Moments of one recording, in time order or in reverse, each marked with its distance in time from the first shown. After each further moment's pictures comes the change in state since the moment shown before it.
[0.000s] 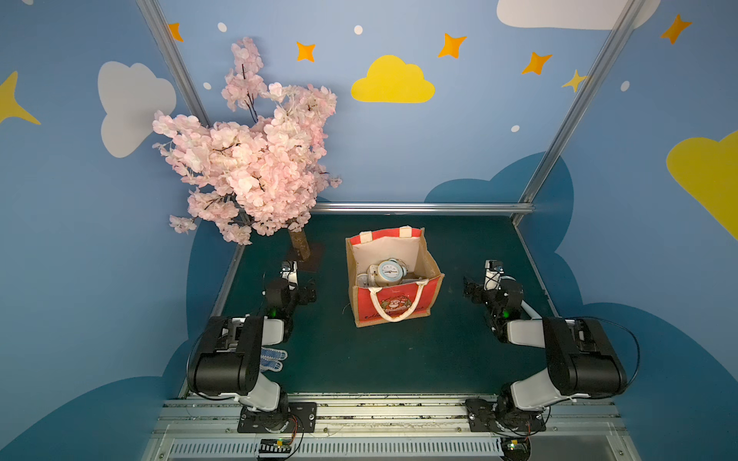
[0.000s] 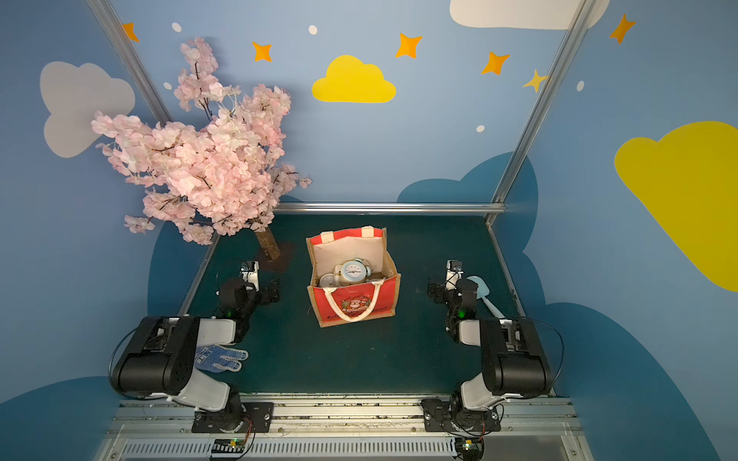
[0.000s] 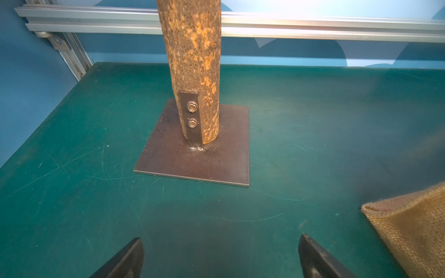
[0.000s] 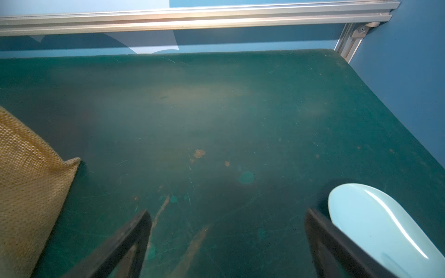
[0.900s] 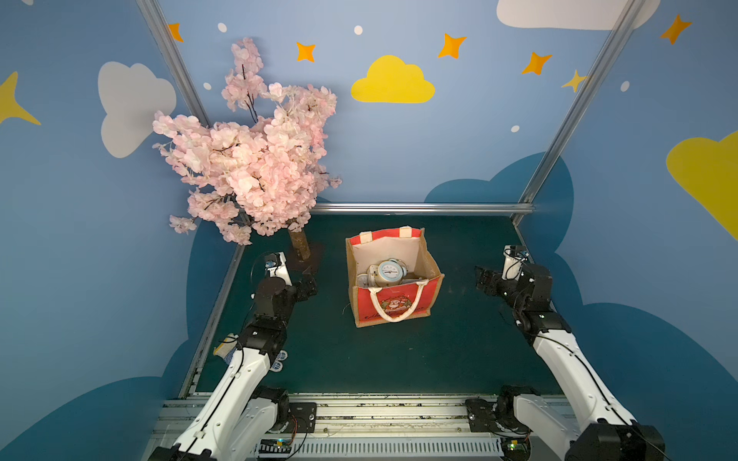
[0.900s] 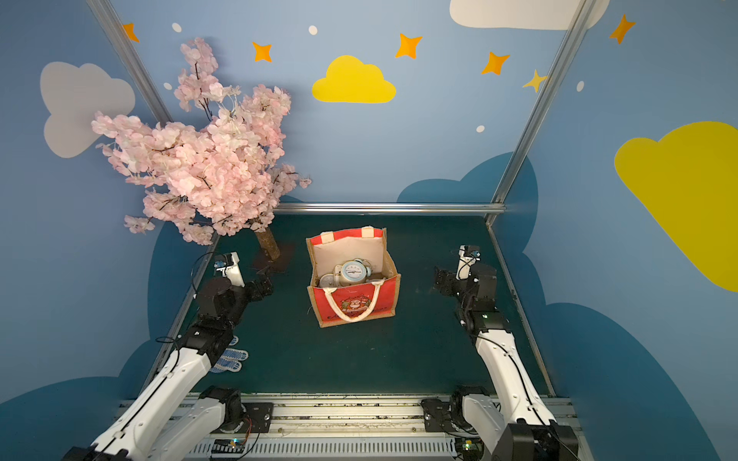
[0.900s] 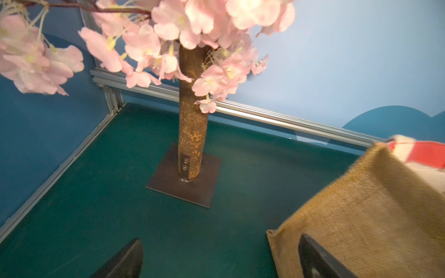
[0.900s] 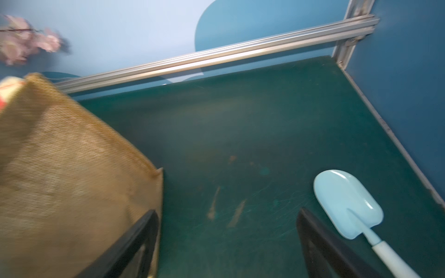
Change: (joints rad) left arm -0.201 -0.718 0.156 -0.751 -0.202 -0.265; right arm 0.019 -0.560 0.301 -0.922 -0.073 0.185
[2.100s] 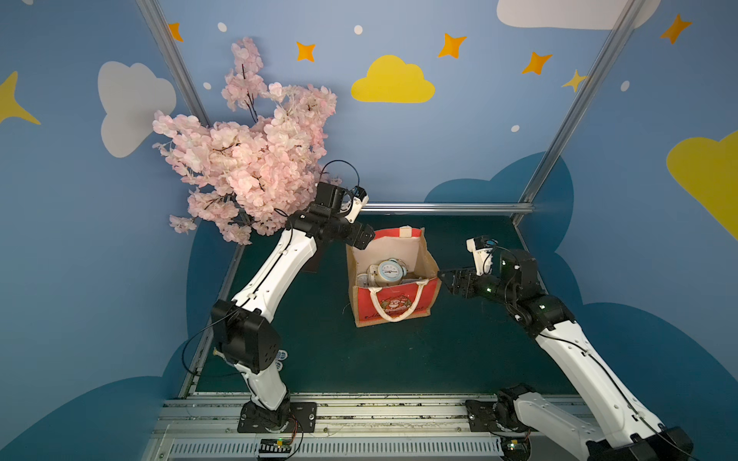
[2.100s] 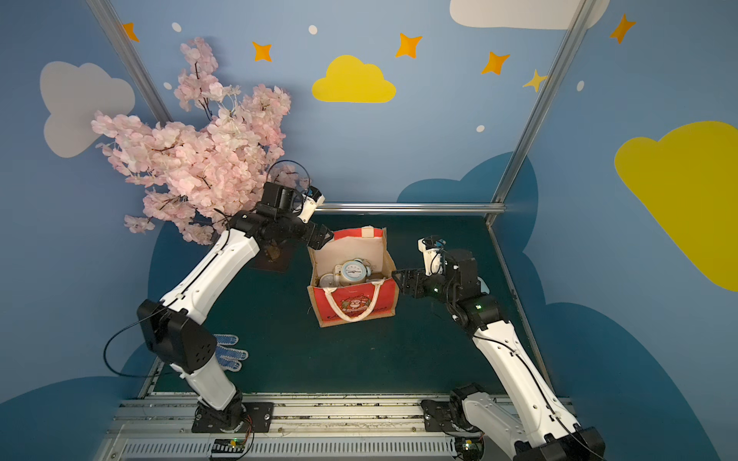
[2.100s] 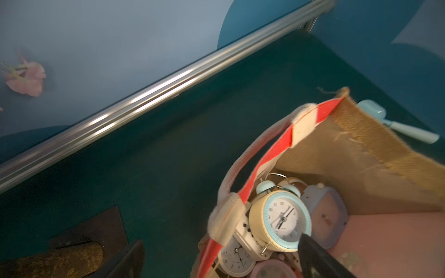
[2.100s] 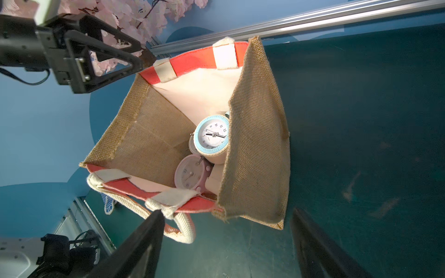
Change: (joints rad) left arm -0.179 0.964 1.291 -0.781 0.353 0.444; right arm 0.301 0.023 0.245 -0.299 -0.243 0.115
